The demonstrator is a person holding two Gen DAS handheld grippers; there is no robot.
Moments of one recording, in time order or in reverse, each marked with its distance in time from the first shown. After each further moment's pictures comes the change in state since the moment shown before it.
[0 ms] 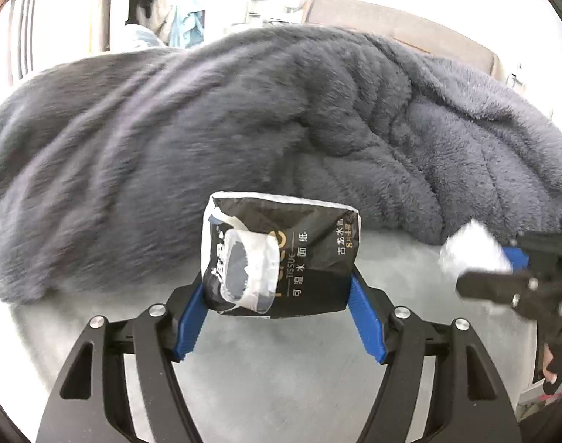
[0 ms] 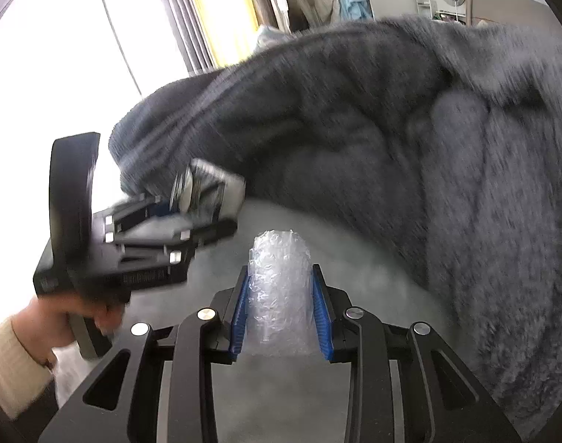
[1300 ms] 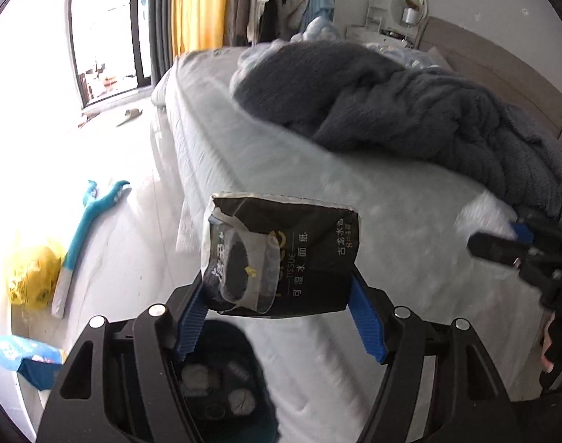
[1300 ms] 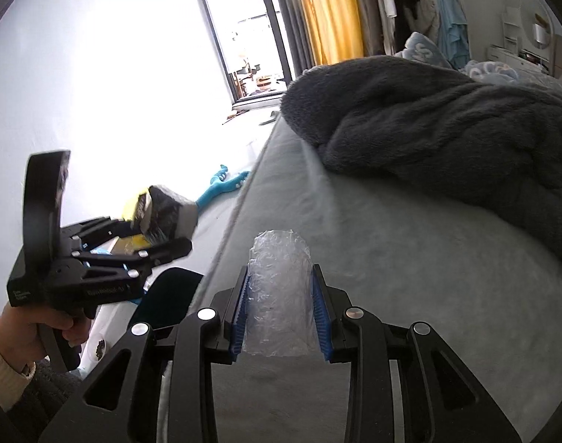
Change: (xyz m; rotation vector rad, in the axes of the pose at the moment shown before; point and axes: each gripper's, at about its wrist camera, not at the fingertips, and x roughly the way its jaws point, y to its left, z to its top) left arm -0.232 0.160 -0.134 -0.245 0.054 0.321; right arm 0.054 0.264 -0.027 -0.209 0.031 0.185
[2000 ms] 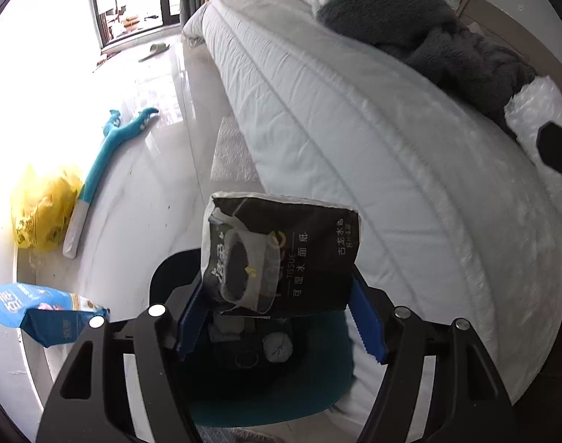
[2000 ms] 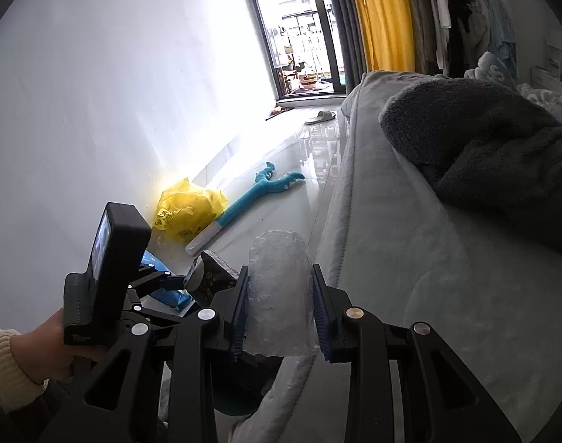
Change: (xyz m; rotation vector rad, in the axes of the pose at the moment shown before) left arm 0.024 0.095 -0.062 -0.086 0.221 0.040; right arm 0.066 0.094 0.026 -0.099 0.023 0.114
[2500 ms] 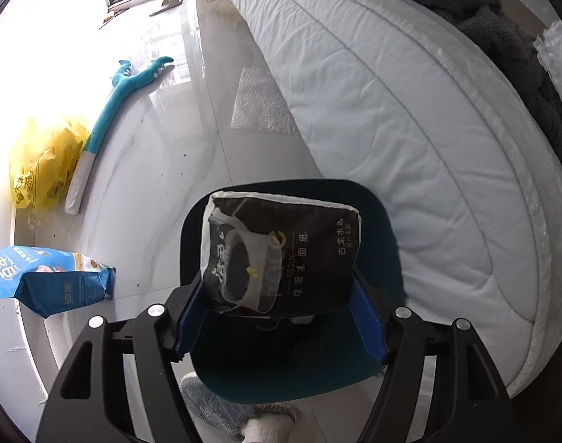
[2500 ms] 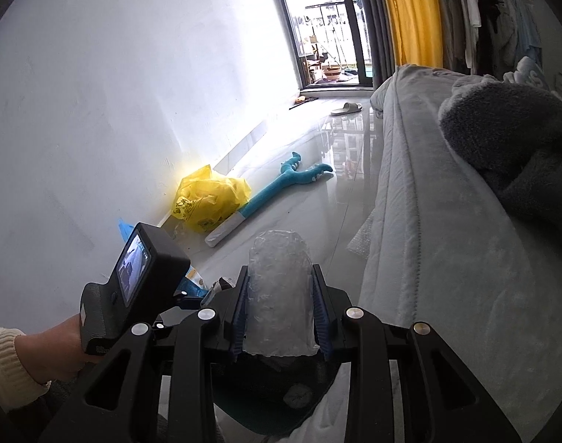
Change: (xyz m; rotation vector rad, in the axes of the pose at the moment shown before) left arm 0.026 0.060 -0.031 -0.055 0.154 -0.002; right arm 0.048 0.057 0.010 -0.047 0.043 0.062
